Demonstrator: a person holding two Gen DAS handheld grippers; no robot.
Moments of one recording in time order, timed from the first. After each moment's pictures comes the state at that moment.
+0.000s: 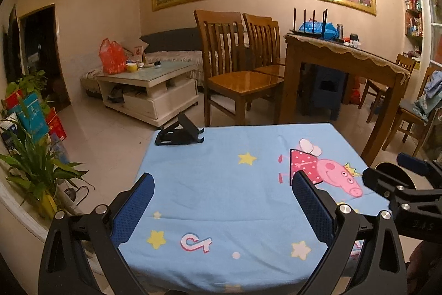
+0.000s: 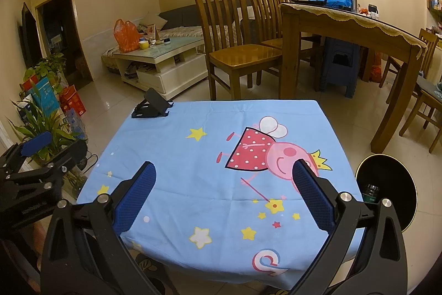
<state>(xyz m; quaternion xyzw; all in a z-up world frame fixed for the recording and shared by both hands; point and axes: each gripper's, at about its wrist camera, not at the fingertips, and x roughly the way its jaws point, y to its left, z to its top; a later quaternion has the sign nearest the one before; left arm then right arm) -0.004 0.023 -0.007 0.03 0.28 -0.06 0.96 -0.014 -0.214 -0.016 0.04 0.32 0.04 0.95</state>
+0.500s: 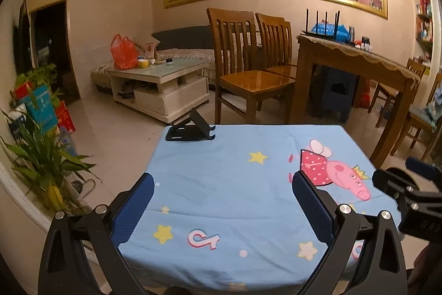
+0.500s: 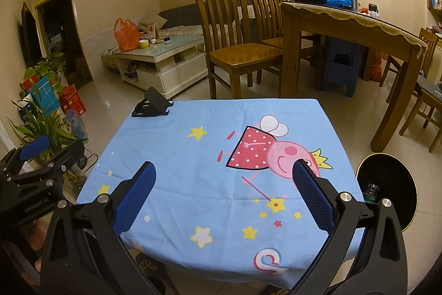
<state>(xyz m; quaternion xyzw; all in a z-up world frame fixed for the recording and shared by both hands) -0.005 0.027 -0.008 0.03 0.28 -0.02 0.96 -0.018 -0.209 -0.016 0.04 0.32 0.04 0.95</state>
